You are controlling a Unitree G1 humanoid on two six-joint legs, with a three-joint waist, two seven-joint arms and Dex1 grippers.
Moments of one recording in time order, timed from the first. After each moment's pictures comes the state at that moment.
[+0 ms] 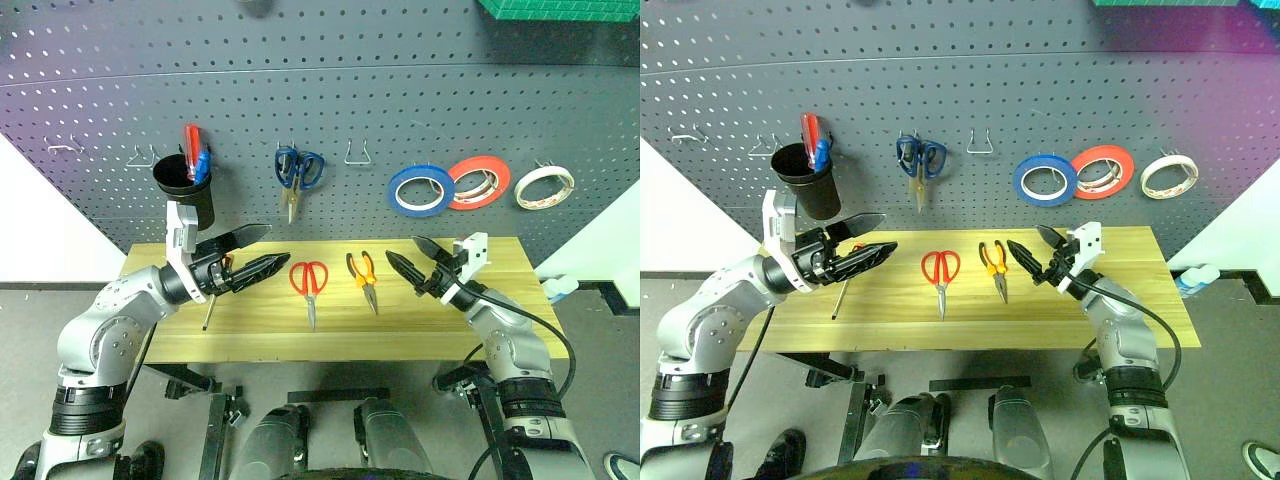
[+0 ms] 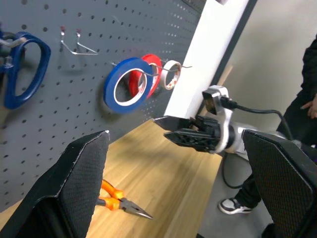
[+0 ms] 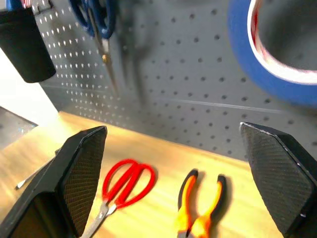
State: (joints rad) left arm -0.20 0.54 0.19 -0.26 -0.80 0.58 -0.93; right arm -0.24 -0.32 -0.12 0.22 0.37 0.19 0.72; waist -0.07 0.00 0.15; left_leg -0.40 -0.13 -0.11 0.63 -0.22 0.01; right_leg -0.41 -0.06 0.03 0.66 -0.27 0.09
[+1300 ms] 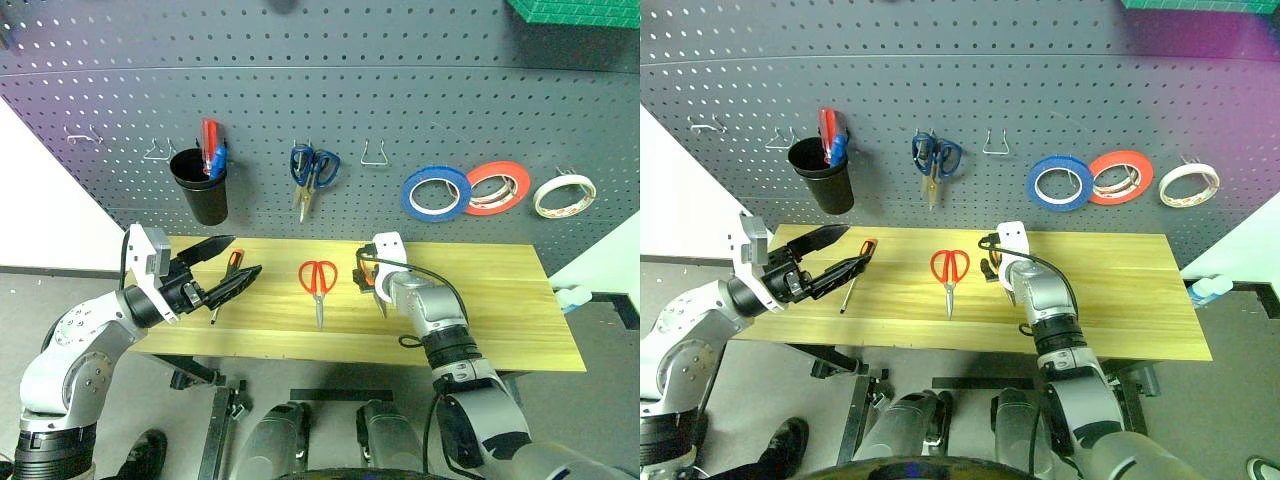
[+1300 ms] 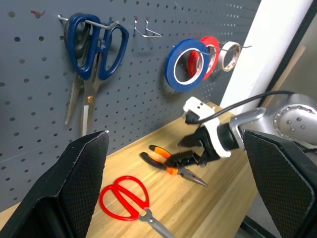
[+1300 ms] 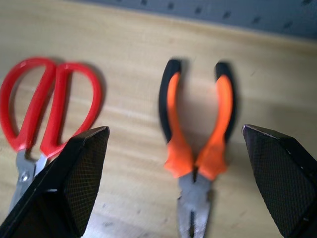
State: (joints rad) left arm -0.01 0.59 0.28 -0.37 -0.73 0.48 -0.86; right arm -0.56 -0.06 0.00 0.48 0.06 0.76 0.07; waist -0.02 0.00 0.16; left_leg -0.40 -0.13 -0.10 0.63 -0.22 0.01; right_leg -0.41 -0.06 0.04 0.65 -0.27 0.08
